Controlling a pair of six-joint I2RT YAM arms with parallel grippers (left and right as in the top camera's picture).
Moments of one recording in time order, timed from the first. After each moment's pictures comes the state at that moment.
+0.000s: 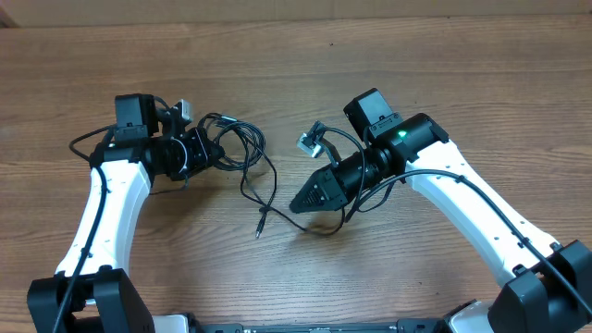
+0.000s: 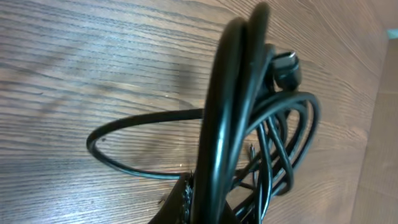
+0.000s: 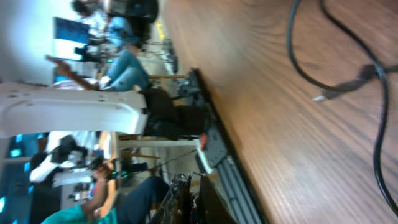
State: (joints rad) left arm 0.10 1.53 1.07 -0.68 0.59 -0.34; right arm 0.50 1.62 1.33 -1.05 -1.07 -0.07
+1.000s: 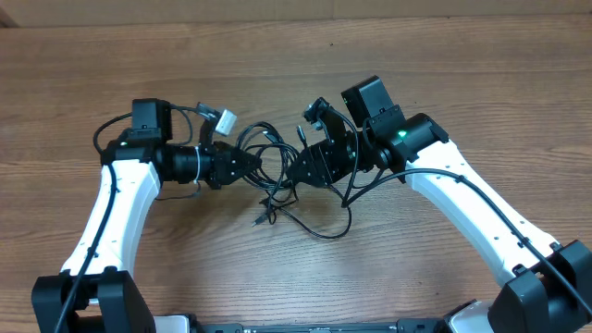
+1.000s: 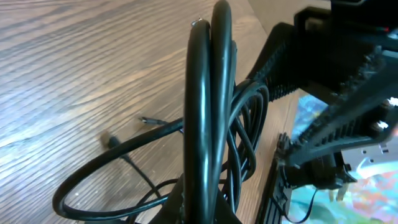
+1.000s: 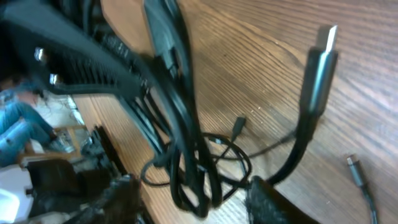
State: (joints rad) left arm 0.04 1.53 1.07 -0.81 1.08 0.37; right arm 0.50 1.62 1.33 -0.77 -0.66 0.11
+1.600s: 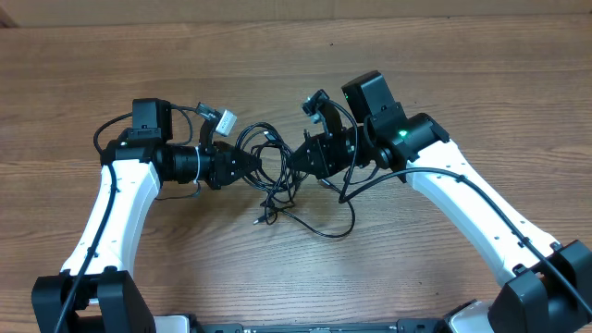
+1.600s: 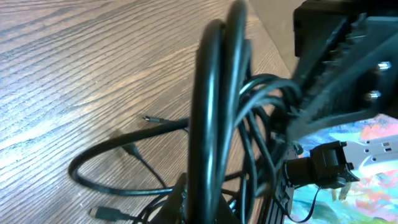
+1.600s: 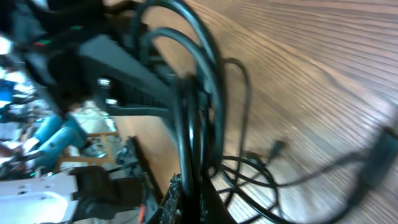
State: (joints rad) left arm 0.04 1.53 1.07 -0.81 1.08 0.37; right arm 0.50 1.62 1.33 -0.67 -0.78 0.20
